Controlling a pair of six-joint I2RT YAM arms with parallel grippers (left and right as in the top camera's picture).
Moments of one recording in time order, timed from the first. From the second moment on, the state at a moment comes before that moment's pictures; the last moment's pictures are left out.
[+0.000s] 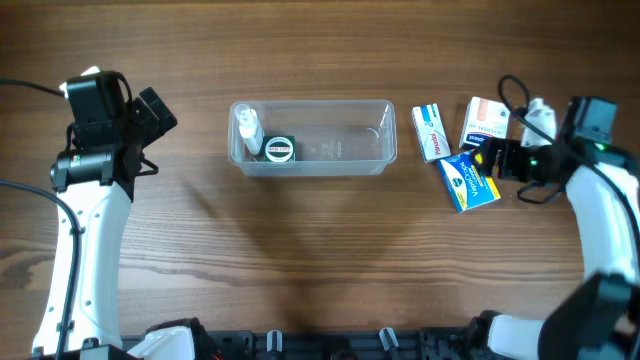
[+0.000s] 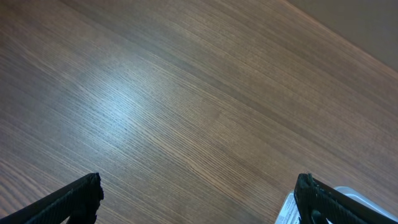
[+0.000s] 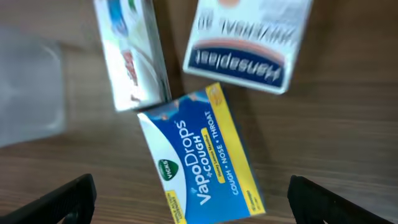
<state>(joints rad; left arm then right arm) 0.15 1.35 1.11 -0.60 -0.17 -0.41 -0.31 1.52 1.02 -0.76 -0.33 -0.19</state>
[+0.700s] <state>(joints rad) 0.15 1.35 1.11 -0.60 -0.17 -0.41 -0.09 1.73 1.02 -0.65 -0.05 -0.26</state>
